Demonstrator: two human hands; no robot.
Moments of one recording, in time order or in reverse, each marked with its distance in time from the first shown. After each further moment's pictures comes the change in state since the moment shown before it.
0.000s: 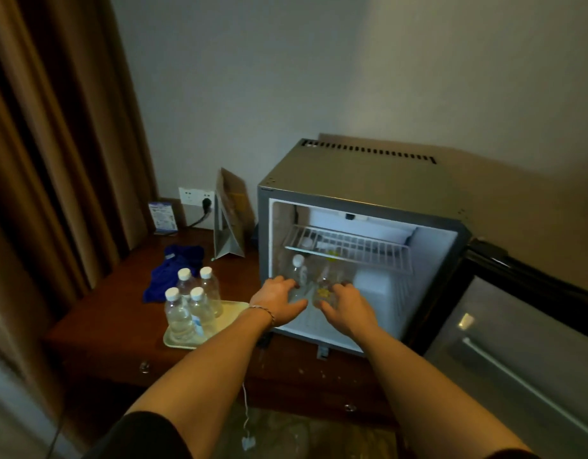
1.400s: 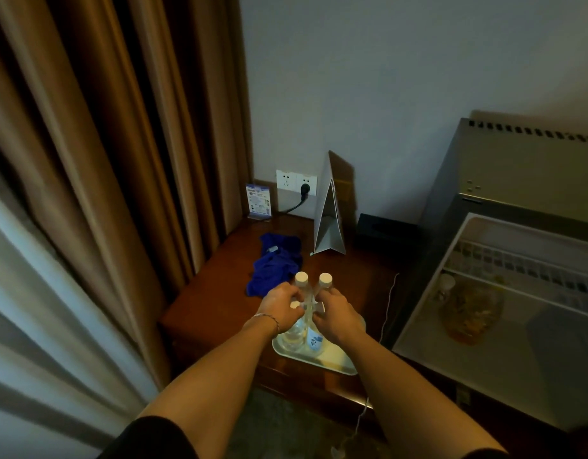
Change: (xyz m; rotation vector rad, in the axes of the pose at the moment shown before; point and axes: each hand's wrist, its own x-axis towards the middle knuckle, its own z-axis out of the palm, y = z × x) left_hand -0.004 -0.285 -0.048 -0.229 0.135 -0.227; right_hand 0.111 -0.247 0.189 0.108 -0.195 -0.211
